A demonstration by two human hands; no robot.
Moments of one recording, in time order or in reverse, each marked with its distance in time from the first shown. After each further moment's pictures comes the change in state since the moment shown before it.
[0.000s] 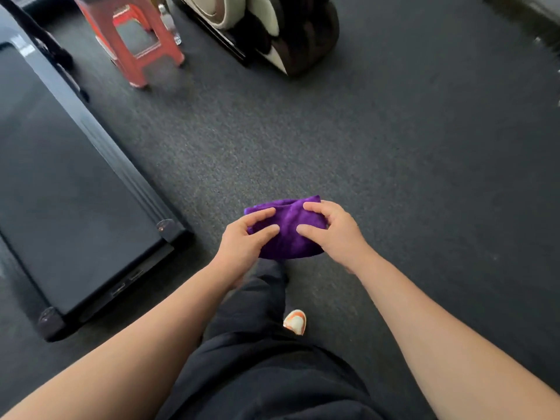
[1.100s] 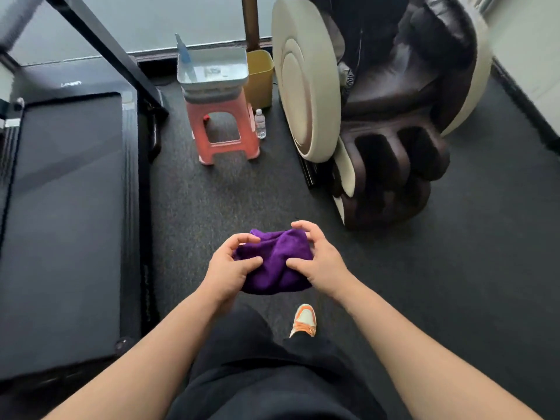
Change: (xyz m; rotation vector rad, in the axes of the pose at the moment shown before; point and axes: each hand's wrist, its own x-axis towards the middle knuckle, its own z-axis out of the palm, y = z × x) left_hand 0.519 0.334 -0.075 -0.397 0.478 -0.016; right_hand 0.642 -0.307 -0.087 -0.125 -0.546 -0.208
